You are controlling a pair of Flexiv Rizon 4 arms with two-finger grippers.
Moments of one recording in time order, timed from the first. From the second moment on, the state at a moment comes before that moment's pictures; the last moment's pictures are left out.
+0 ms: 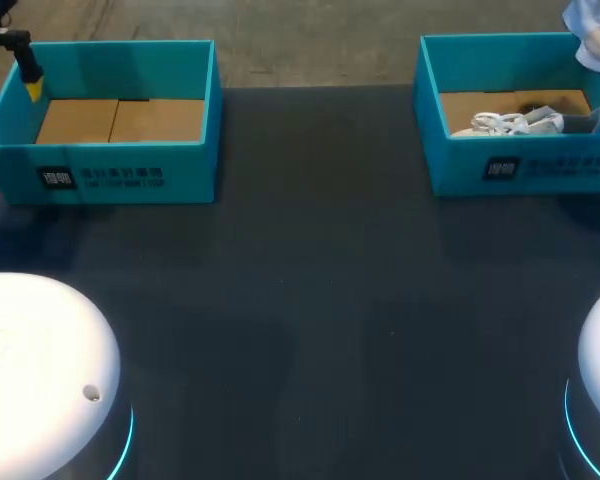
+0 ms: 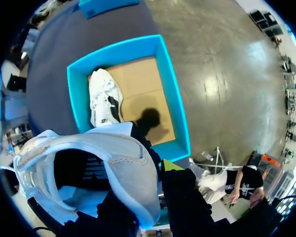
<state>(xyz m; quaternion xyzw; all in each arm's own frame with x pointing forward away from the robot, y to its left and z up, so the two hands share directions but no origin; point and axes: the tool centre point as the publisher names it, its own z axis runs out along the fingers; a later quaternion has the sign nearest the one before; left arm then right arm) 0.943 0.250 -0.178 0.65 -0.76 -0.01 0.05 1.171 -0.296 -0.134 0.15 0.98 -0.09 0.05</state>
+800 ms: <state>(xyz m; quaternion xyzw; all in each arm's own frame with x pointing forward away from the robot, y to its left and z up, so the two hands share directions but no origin) 0.943 0.250 -0.178 0.65 -0.76 -0.01 0.05 1.161 -0.343 -0.142 0.46 0.89 -0.03 0.02</state>
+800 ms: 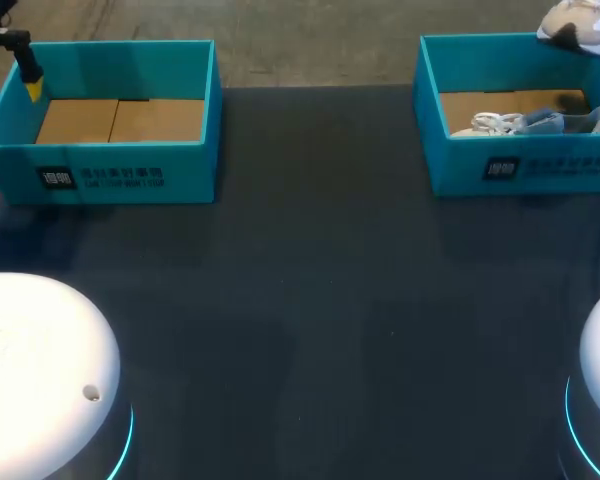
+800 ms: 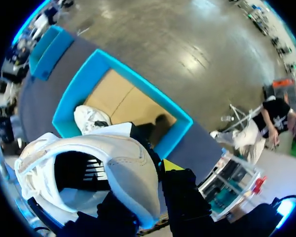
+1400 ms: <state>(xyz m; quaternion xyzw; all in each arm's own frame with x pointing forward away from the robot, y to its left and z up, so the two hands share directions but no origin) 0.943 0.250 -0.178 0.65 -0.76 -0.01 0.05 1.152 -0.353 -0.144 0.56 0.83 -0.03 0.01</state>
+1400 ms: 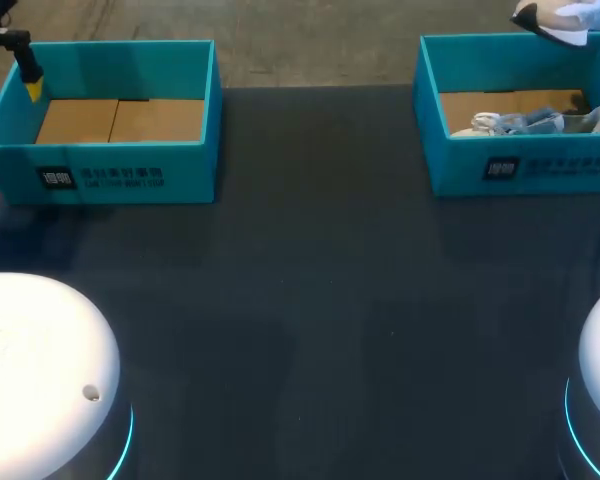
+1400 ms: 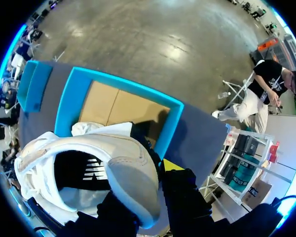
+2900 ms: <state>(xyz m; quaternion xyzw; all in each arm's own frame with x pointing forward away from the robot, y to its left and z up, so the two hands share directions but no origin) 0.943 0.250 -0.178 0.65 -0.76 -0.01 0.05 1.159 -0.333 -0.192 0.78 0.62 -0.08 0.06</state>
